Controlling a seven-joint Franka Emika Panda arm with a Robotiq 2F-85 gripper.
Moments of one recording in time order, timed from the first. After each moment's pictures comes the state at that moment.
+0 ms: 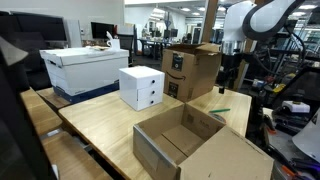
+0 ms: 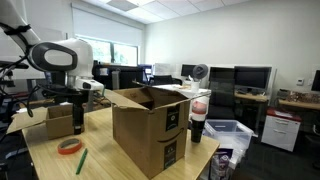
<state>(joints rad) -0.11 -0.24 -0.01 -2.78 -0.05 2.42 0.25</state>
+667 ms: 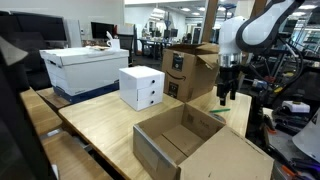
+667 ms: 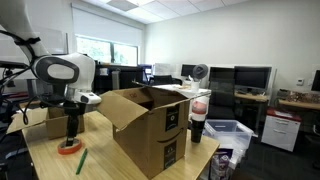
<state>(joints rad) -0.08 -0.10 -0.01 -2.78 0.02 2.45 0.25</state>
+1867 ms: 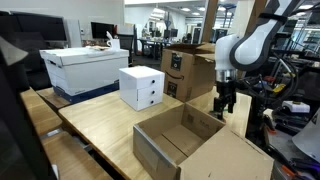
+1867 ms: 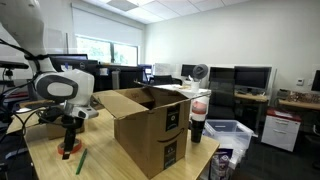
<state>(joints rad) -0.02 0.10 -0.01 -2.78 0.10 2.62 0.25</state>
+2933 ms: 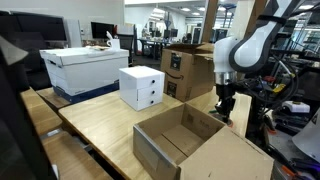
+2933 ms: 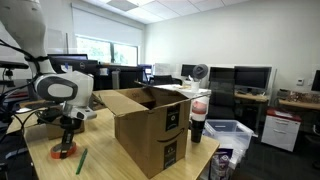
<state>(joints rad) 0.01 0.12 -0.01 -2.77 0.11 2.61 0.28</state>
